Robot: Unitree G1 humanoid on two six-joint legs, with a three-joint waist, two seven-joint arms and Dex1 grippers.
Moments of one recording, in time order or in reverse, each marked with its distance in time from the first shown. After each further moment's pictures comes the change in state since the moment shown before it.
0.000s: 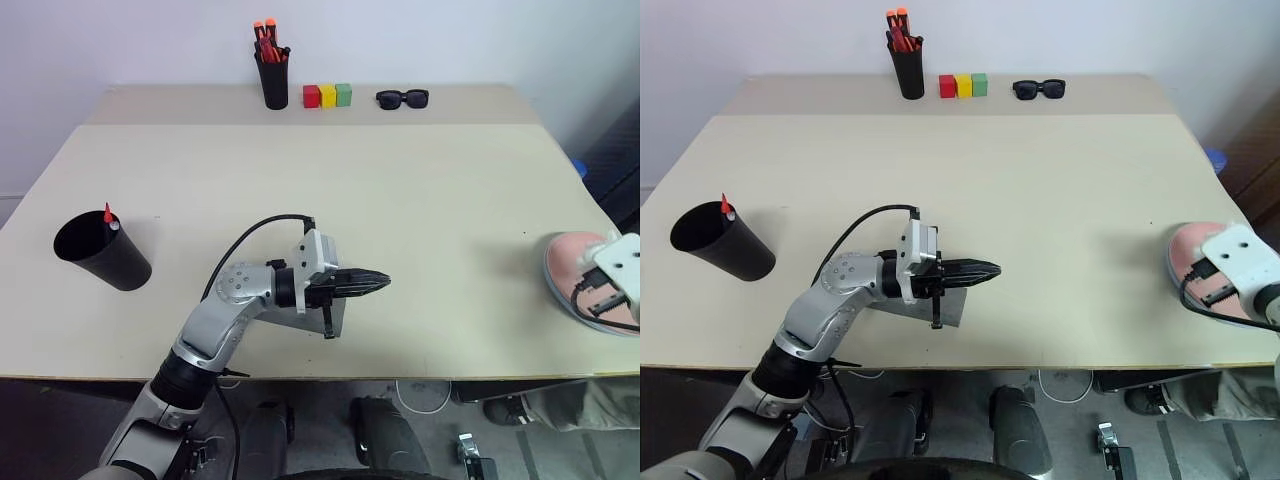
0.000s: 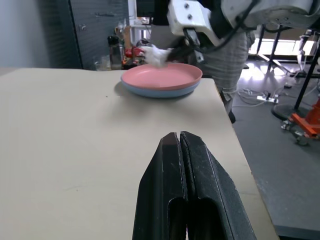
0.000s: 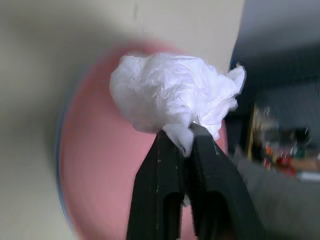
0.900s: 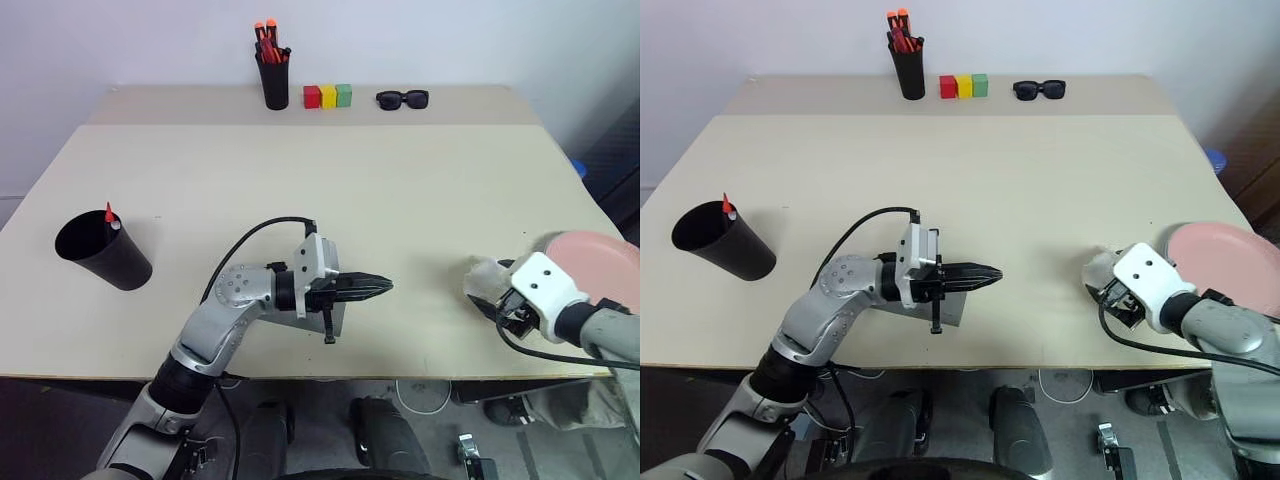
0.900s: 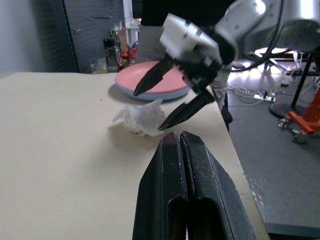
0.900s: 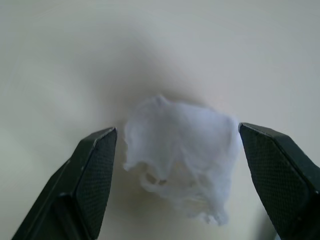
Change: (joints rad) left arm 0.017 0.019 -0.002 -0.050 0.000 0.010 0.003; right arm -0.064 0.177 0.213 -0.176 0.134 -0.092 0.097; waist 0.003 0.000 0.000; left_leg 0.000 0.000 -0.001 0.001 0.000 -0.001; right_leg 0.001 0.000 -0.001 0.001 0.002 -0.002
